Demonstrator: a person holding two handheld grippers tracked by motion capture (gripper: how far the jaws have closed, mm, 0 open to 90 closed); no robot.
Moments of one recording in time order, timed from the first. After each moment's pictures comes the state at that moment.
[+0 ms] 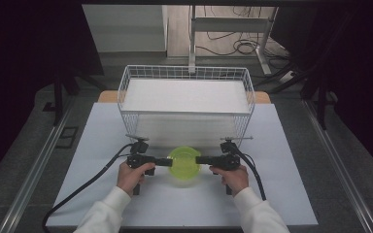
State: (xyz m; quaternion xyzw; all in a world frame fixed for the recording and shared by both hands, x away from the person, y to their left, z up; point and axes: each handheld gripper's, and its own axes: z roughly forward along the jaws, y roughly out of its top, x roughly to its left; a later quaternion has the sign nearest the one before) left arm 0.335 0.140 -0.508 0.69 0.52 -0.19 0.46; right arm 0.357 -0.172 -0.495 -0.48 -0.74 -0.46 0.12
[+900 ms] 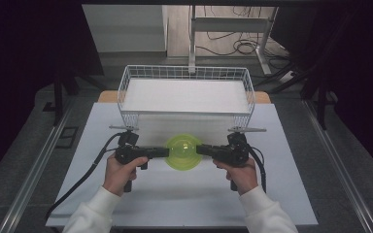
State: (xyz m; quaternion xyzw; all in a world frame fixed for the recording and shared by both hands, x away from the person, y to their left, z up) left arm 0.303 0.149 -0.421 0.70 0.46 -0.11 0.53; right arm 0.328 -0.172 -0.415 -0.40 -0.74 -0.54 0.06
